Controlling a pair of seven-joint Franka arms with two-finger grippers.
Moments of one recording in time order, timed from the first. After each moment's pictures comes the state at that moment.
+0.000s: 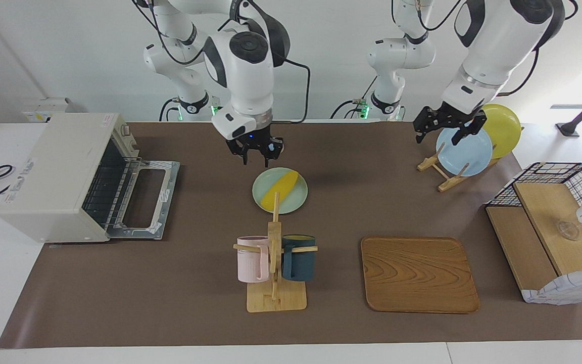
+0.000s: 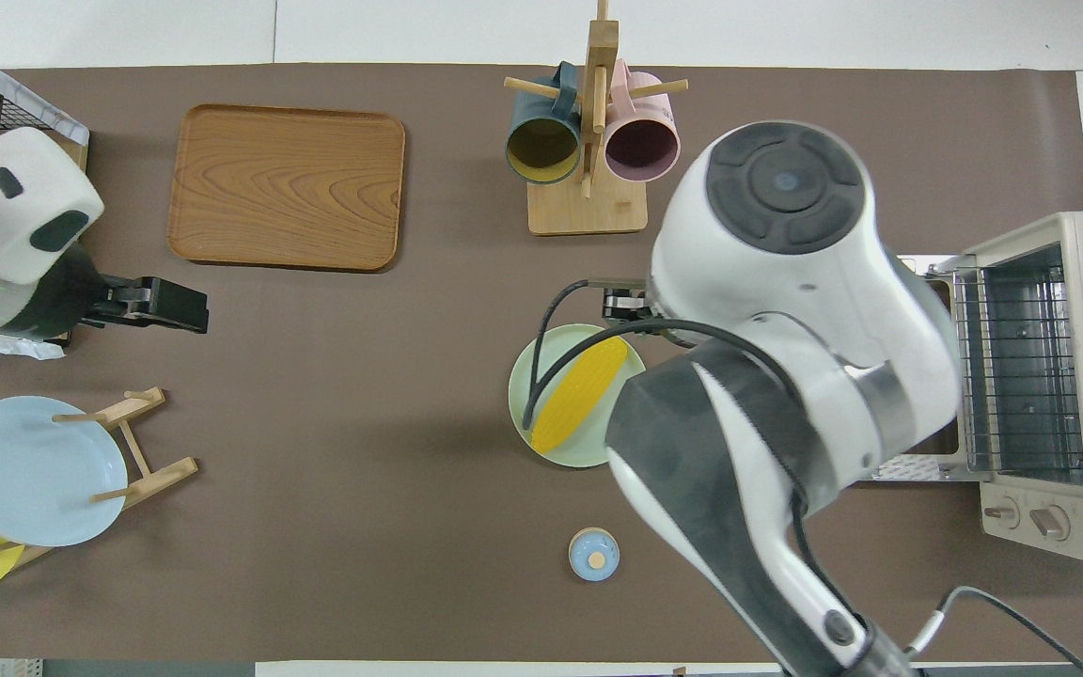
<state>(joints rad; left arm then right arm) -0.12 -0.07 -0.12 -1.74 -0.07 1.65 -0.06 0.43 0.15 0.02 -1.60 0.00 1.67 0.57</state>
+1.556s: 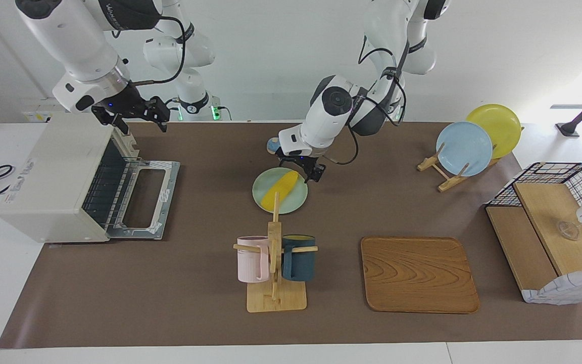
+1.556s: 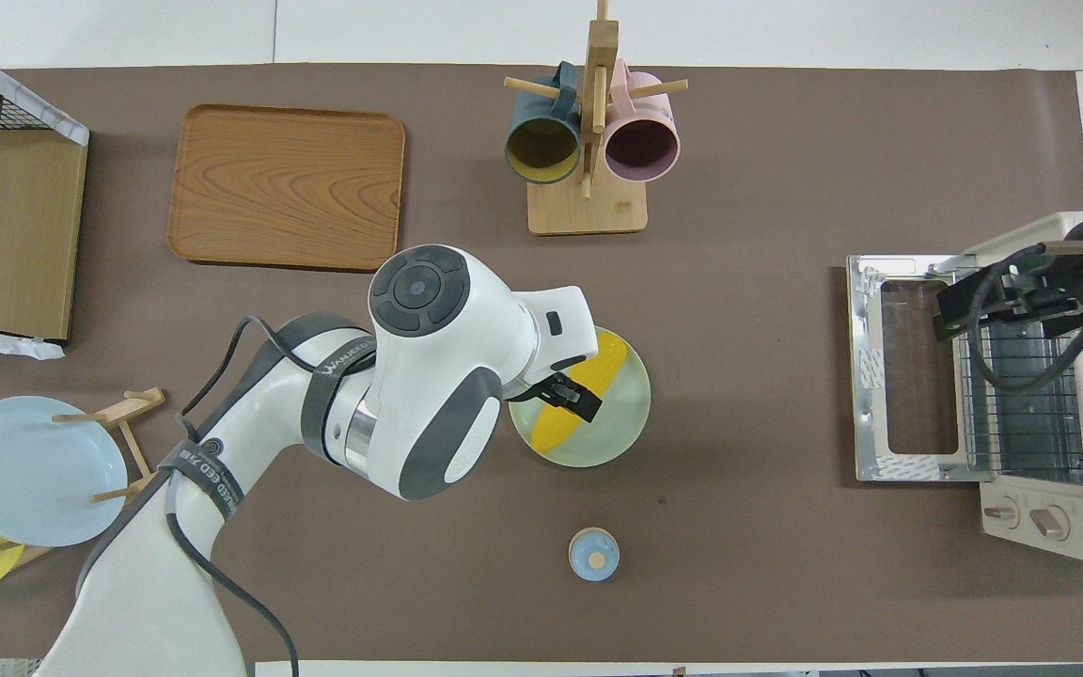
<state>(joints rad) -0.61 0.30 -0.12 -1.80 -0.31 2.12 0.06 0.08 0.03 -0.06 -1.52 0.05 1.37 0.02</state>
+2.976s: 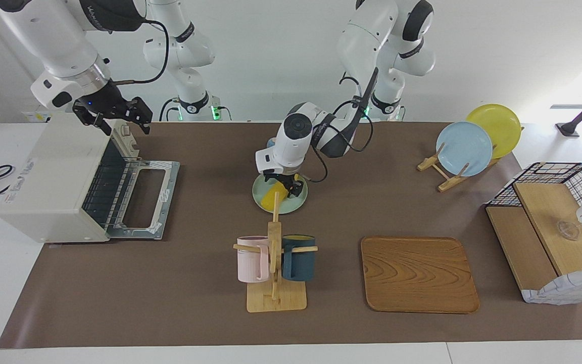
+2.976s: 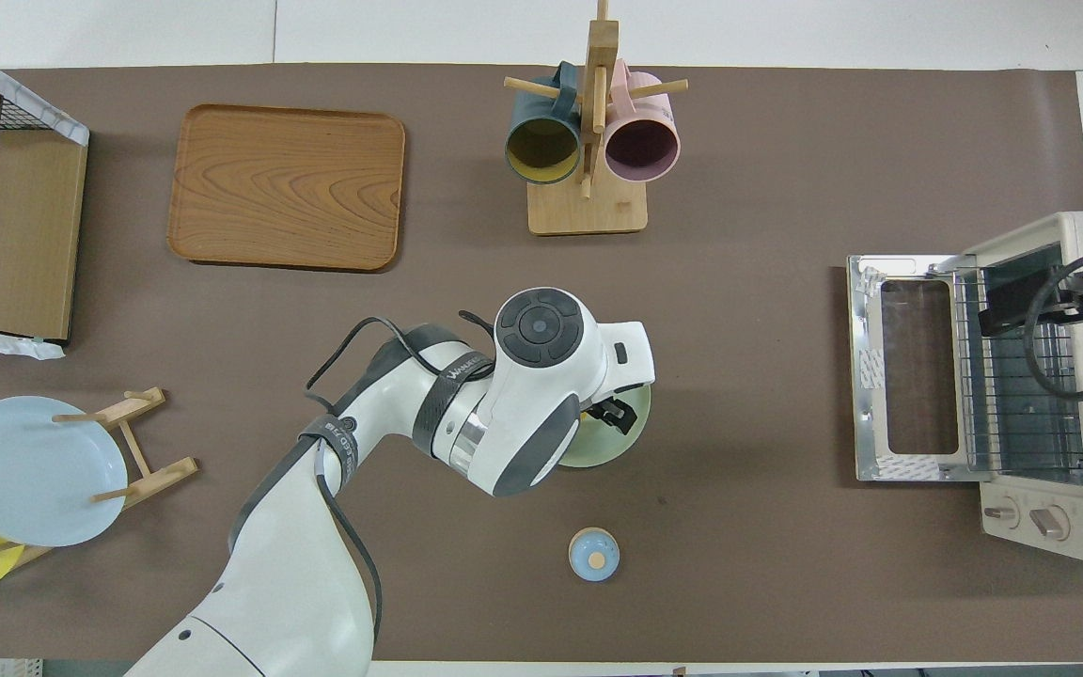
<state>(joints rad) -0.72 0.47 -0.11 -1.78 -0.20 2.26 -0.01 0.08 -0.02 -0.11 -1.60 0.03 1.45 -0.01</state>
